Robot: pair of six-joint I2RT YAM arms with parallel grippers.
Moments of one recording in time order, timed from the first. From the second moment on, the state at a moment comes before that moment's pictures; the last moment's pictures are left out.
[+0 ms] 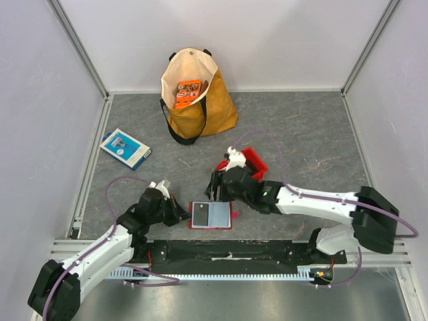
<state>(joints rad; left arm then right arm) -0.53 0.67 0.08 -0.15 0.30 -0.92 1.13 1.41 0.83 -0.08 0.25 0.85</state>
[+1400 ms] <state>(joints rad) -0.53 0.68 0.08 -0.14 0.30 -0.92 0.65 1.74 1.06 -0.24 -0.25 0.39</state>
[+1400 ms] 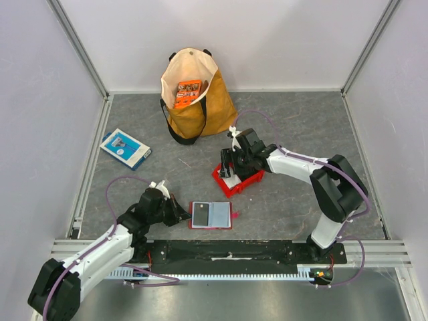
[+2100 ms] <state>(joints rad) -0.53 0.70 0.08 -0.12 0.31 -0.92 0.62 1.71 1.06 -0.25 -0.28 0.40</state>
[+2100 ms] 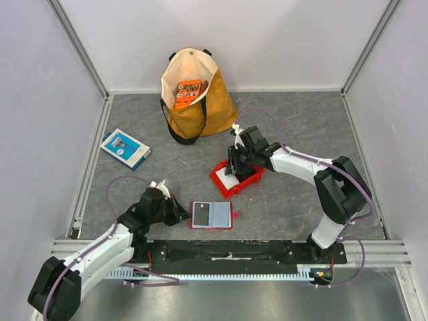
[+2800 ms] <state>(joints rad) -0.53 0.72 0.08 -0.10 0.32 -0.92 0.61 1.70 1.06 -0.25 -0.30 0.40</state>
